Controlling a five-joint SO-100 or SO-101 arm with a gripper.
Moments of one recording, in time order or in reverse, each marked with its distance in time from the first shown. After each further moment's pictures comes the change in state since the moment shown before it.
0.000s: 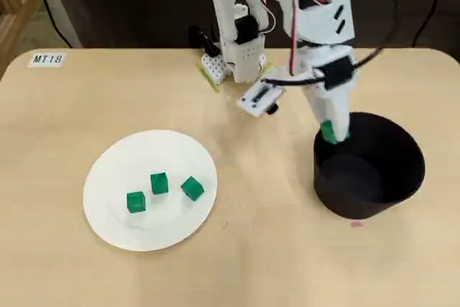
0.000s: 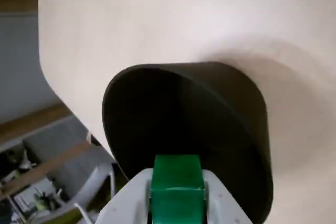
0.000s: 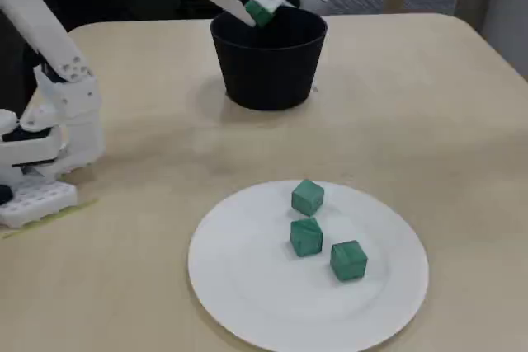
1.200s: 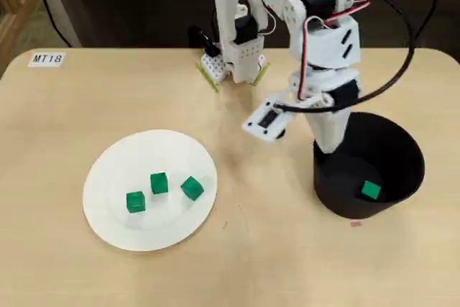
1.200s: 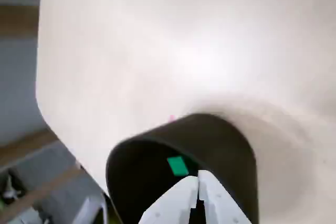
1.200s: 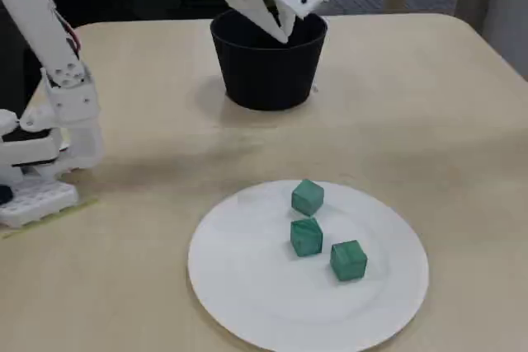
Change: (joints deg) arm 17.8 -3.3 -6.8 7.2 -10.0
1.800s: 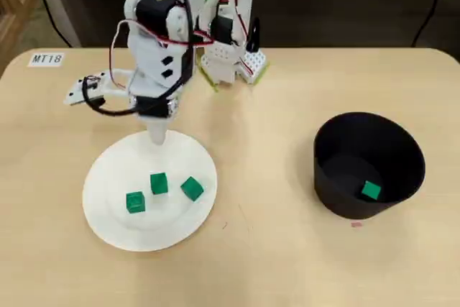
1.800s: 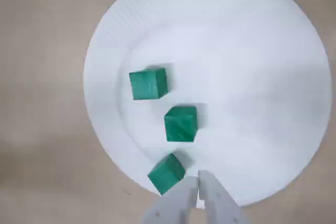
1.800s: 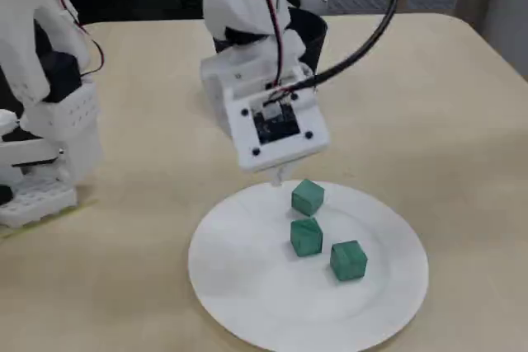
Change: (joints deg) arm 41.3 -10.3 0.0 1.7 -21.0
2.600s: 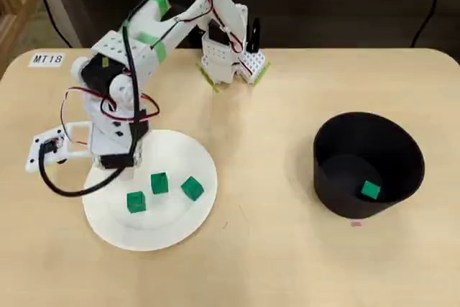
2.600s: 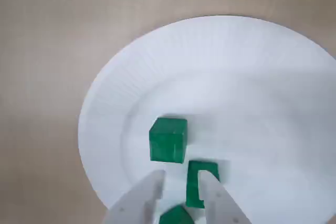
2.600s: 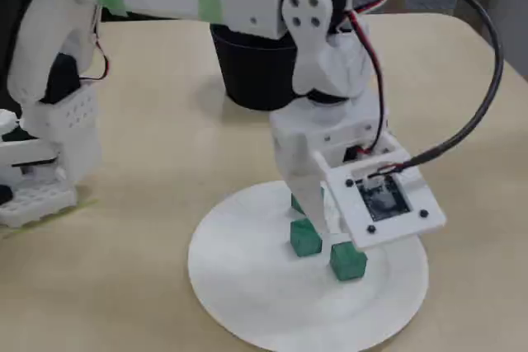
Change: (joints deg) arm 2.6 -34.1 -38.8 12.4 -9.8
